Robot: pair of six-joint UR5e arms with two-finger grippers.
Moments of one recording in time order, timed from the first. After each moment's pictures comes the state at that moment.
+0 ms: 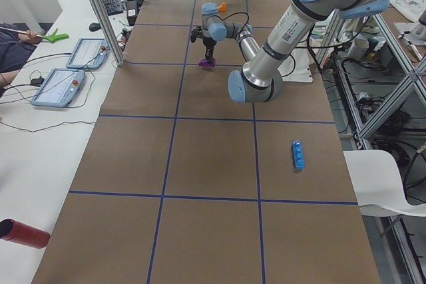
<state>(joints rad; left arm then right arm) -0.50 -2.49 -1.40 -1.57 -1.90 -1.05 1.35 -1.56 1.84 -1.38 2.33 0.32</state>
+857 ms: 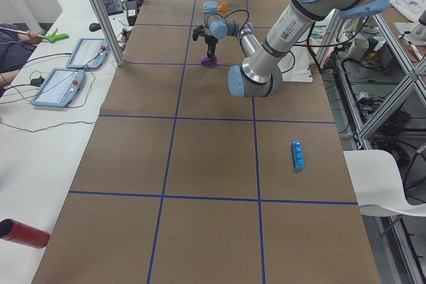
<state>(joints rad) -0.49 -2.52 -1.35 -1.57 -1.90 -1.05 1.35 -1.56 1.84 -1.38 2.33 0.32</state>
